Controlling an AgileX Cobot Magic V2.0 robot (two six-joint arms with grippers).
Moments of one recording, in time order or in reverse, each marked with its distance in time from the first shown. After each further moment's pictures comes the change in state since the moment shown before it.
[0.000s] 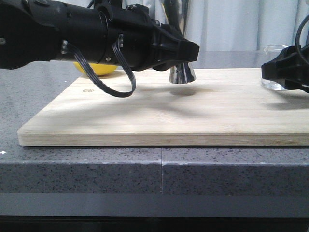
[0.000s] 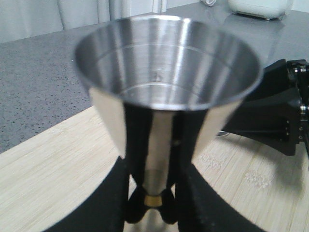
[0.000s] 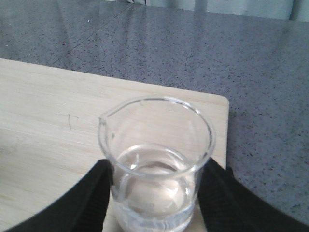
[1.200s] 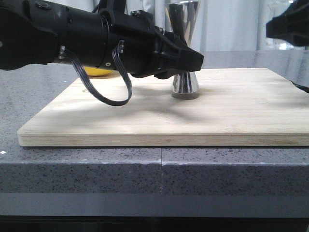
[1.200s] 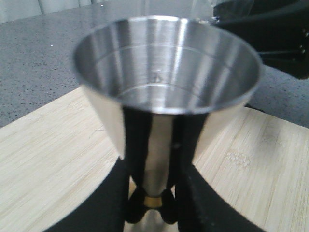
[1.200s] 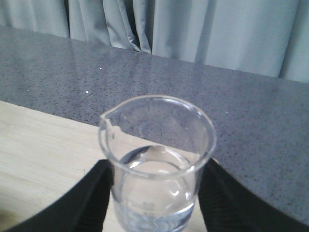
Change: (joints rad) left arm 0.000 0.000 0.000 0.121 0.021 -0.084; right arm 0.000 -0.186 -0.086 -0.075 0.170 -0.002
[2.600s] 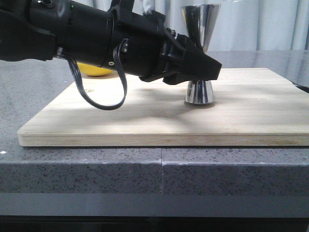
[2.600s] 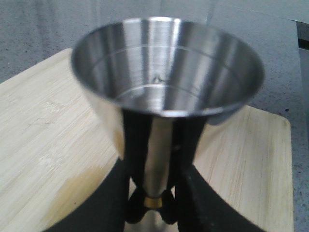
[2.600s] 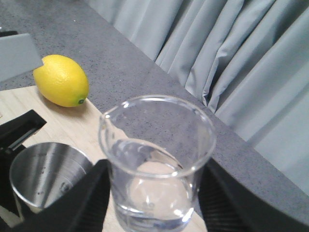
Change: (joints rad) left arm 0.000 0.000 -0.036 0.309 -0.026 -0.253; right arm 0.251 -0.148 -0.191 -0.389 0.335 -0.002
